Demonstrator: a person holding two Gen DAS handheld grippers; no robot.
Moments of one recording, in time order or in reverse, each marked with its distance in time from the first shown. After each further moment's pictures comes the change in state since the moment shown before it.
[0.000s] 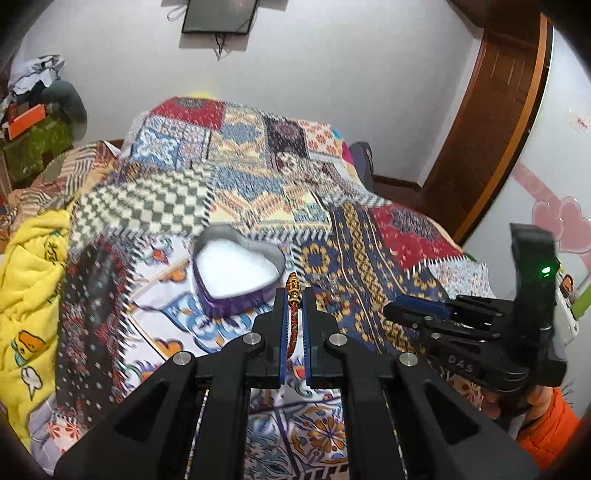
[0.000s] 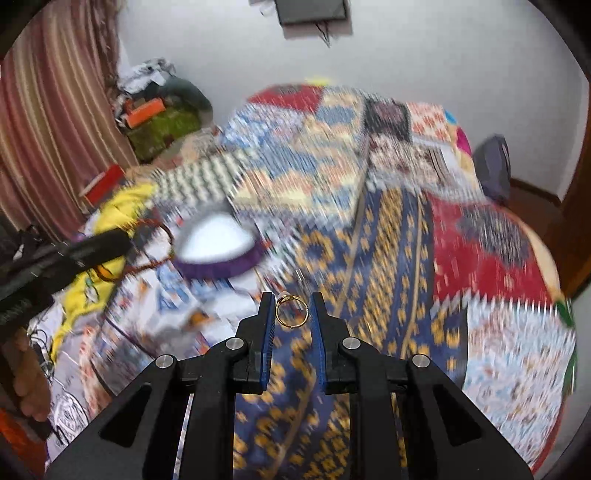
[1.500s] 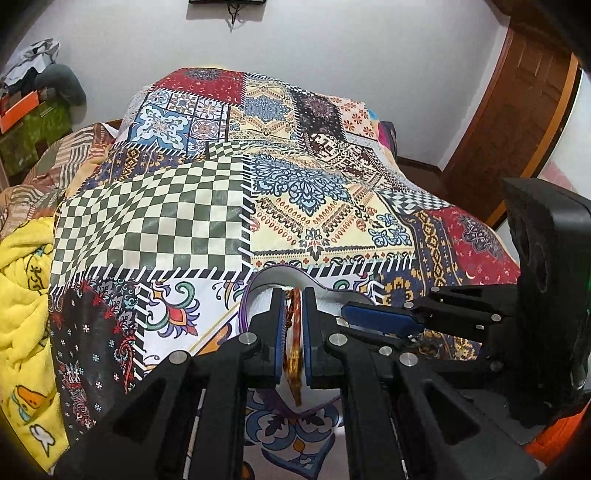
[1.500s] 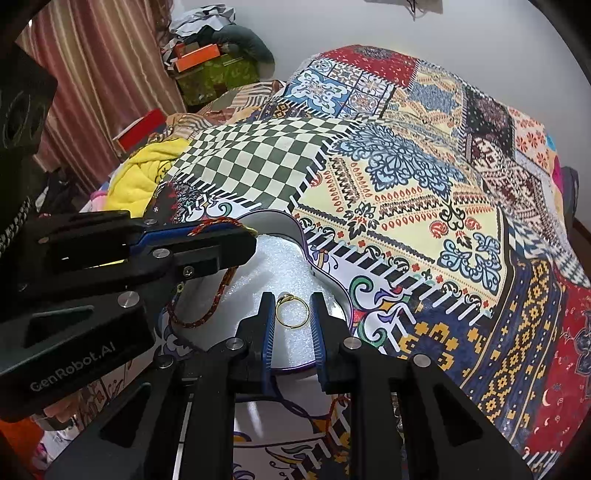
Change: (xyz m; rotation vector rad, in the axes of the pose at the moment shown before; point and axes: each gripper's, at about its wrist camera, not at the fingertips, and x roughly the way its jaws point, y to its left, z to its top) left arm 0.106 0.069 0.044 0.000 0.118 0.044; right arm 0.119 0.044 0.042 -0.201 0.180 0.161
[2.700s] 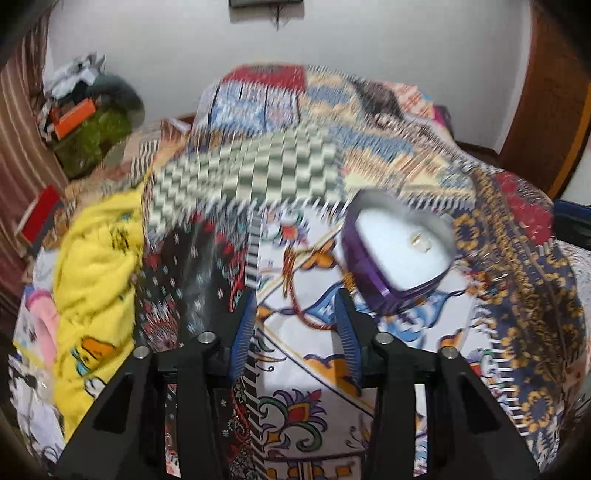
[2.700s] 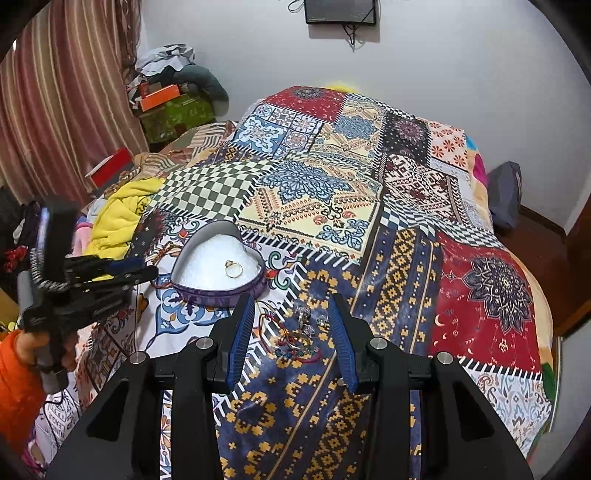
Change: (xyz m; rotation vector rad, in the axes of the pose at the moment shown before) left arm -0.038 0.032 -0.059 0.008 0.031 0.278; right arm -0.099 -0.020 -0.034 0.104 -0.126 -0.167
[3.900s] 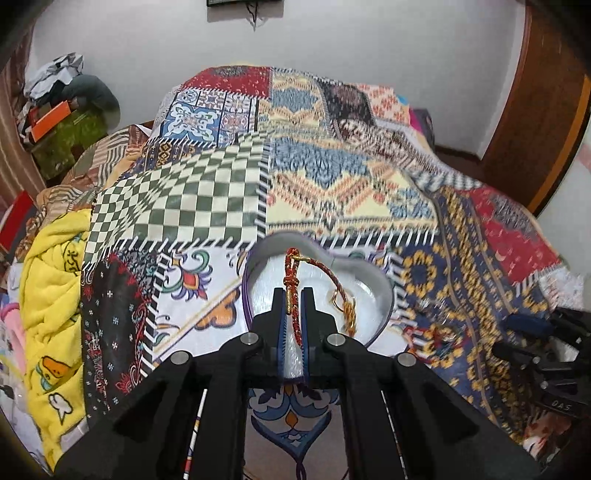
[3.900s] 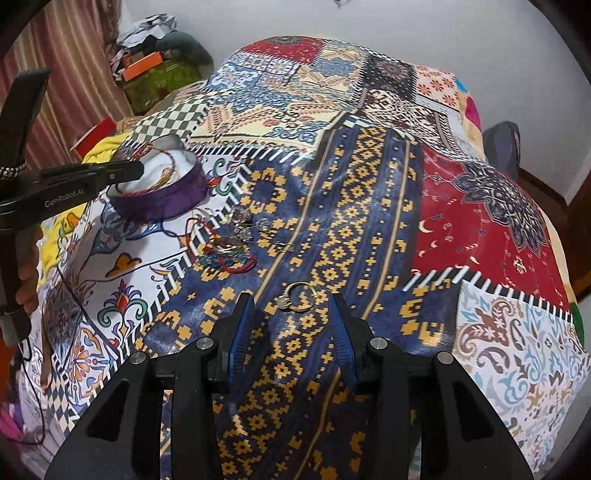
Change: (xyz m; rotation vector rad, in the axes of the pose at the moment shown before) left arm 0.019 -0.066 0.037 0.021 -0.011 -0.068; right arm 0.027 -0.046 -0.067 0.012 0.139 -0.003
